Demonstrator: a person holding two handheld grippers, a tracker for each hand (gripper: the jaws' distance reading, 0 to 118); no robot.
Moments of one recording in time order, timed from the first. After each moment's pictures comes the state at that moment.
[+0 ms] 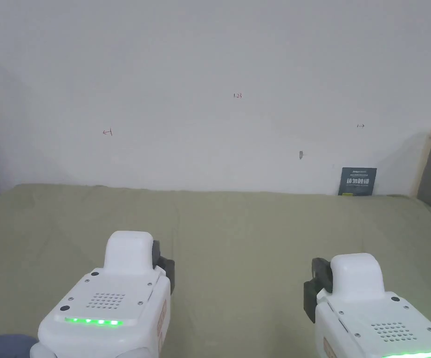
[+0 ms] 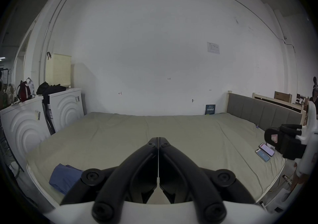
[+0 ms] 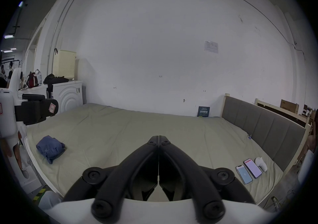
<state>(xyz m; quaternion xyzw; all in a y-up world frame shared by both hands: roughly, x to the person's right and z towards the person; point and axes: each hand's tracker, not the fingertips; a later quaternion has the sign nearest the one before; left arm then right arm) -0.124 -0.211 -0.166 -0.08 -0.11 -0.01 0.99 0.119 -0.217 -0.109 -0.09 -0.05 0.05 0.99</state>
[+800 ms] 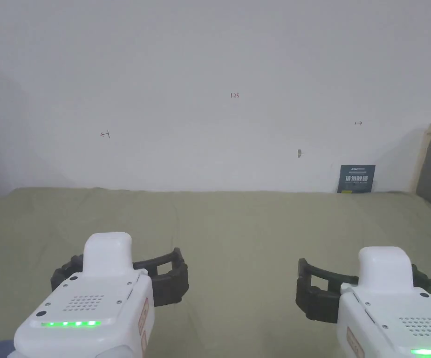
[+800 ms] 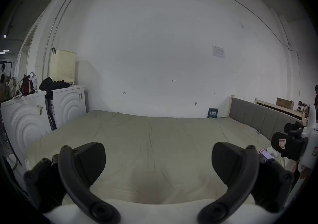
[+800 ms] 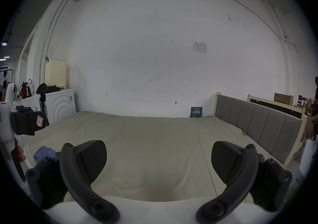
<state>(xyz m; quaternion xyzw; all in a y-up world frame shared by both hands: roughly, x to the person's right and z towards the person) -0.138 -0.206 -0.172 -0.09 -0.09 0.01 0.99 0.132 -0.230 -0.100 -0.07 -0.09 0.02 0.99</state>
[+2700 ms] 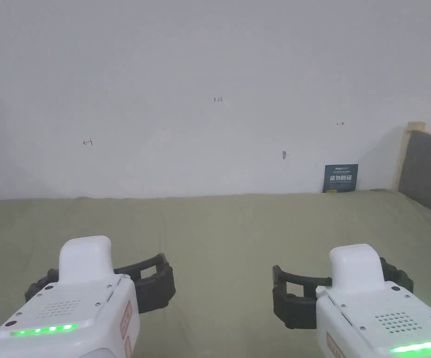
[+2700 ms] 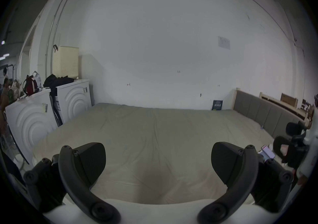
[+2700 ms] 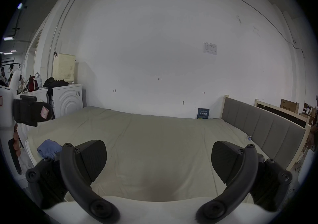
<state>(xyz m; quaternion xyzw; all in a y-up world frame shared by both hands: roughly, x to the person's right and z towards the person) -0.138 -0.185 -0.158 -0.12 -0.09 0.04 0.99 0.129 -0.205 -0.107 -0.08 -0.05 0.04 0.99</state>
